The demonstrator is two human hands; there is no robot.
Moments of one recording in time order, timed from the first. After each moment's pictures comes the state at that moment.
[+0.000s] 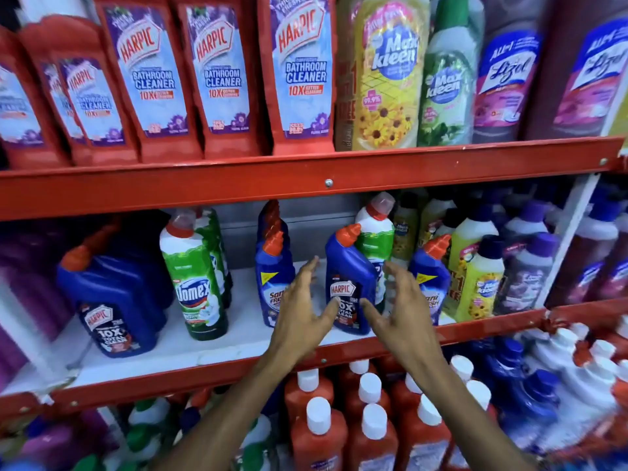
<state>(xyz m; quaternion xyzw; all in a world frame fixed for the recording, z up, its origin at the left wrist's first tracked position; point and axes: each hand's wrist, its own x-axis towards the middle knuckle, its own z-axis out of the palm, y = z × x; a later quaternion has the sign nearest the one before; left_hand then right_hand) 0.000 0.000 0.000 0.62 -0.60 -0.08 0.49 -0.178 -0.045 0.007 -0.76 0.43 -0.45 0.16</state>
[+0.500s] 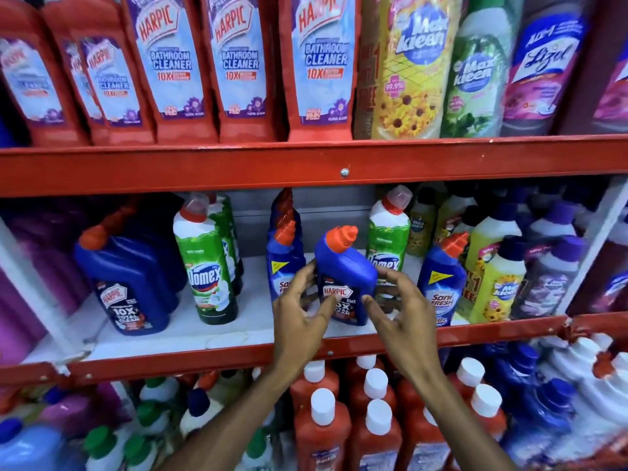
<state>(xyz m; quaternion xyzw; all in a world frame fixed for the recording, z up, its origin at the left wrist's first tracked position) -0.007 0.021 -0.011 0.57 -0.48 -0.11 0.66 -0.165 -0.030 0.003 -0.72 0.37 -0.52 0.28</state>
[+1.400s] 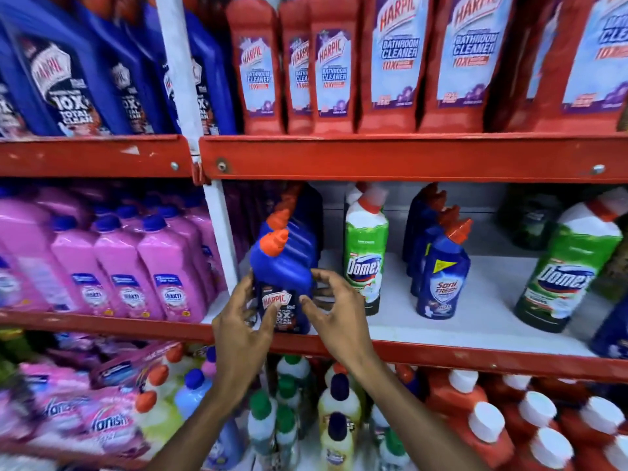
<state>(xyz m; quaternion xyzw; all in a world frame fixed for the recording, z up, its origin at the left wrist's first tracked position) 0.233 0.221 -0.021 0.69 -0.37 0.10 0.61 0.122 0.101 -0.006 -0.78 0.23 -0.42 0.40</state>
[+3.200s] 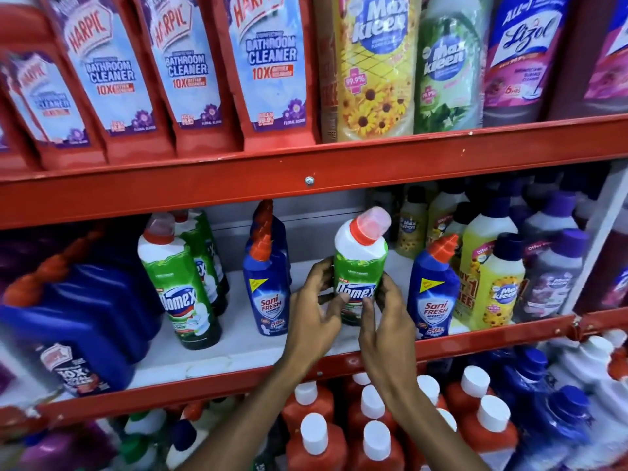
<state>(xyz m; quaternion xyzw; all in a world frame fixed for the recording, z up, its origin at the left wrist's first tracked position) -0.027 -0.026 0.005 0.57 -0.57 -0.11 0.58 -0.149 -0.051 -0.024 -0.69 0.41 -0.55 0.25</state>
